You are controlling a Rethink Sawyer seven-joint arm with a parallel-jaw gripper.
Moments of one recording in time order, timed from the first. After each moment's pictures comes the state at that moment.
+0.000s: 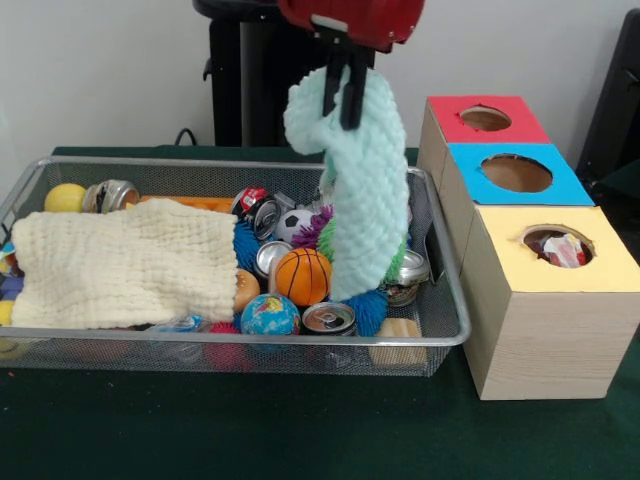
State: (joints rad) arm -0.33 -0.82 0.16 1.46 -0.18 0.86 2.39
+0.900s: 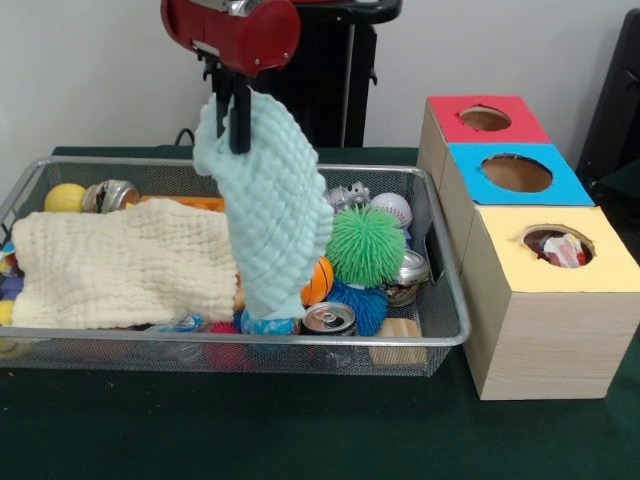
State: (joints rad) arm -0.48 -0.78 0.22 1.44 -0.22 0.86 2.39
